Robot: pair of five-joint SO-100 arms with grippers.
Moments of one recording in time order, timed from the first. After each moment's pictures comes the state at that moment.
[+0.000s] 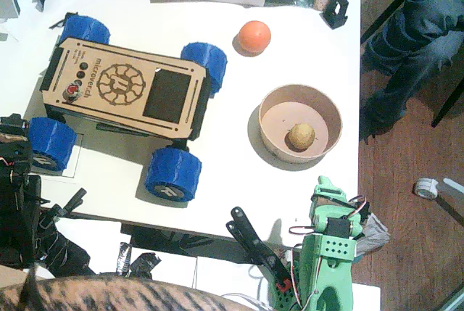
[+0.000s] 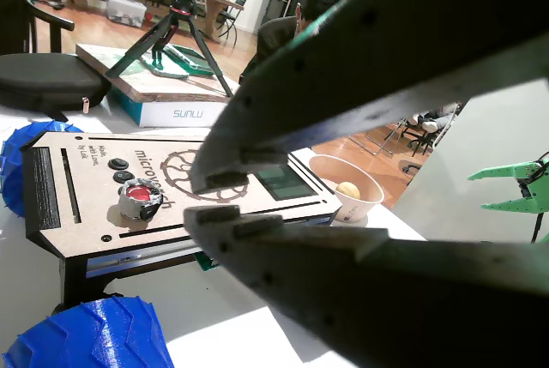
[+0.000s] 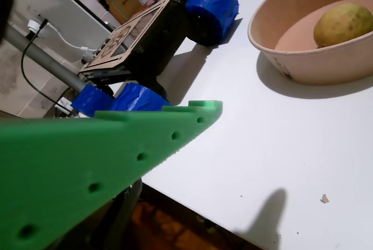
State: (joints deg) arm 0 -5.9 188.2 135.8 81.7 3.9; arm 1 -10.9 186.6 169.5 72.0 3.3
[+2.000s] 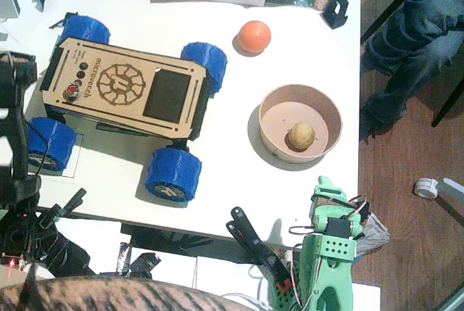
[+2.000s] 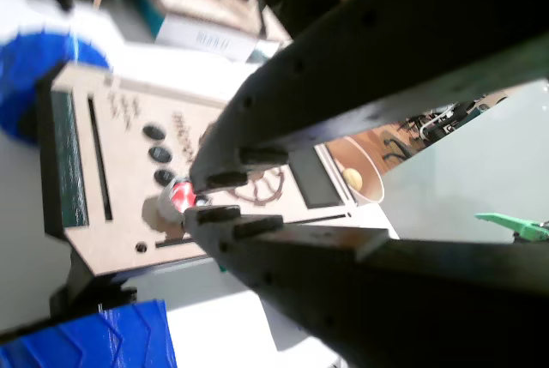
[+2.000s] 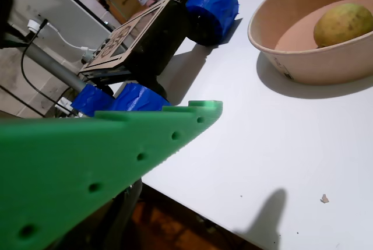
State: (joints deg) arm 0 -5.6 112.1 98.3 69.3 3.9; arm 1 -10.9 186.6 169.5 72.0 3.3
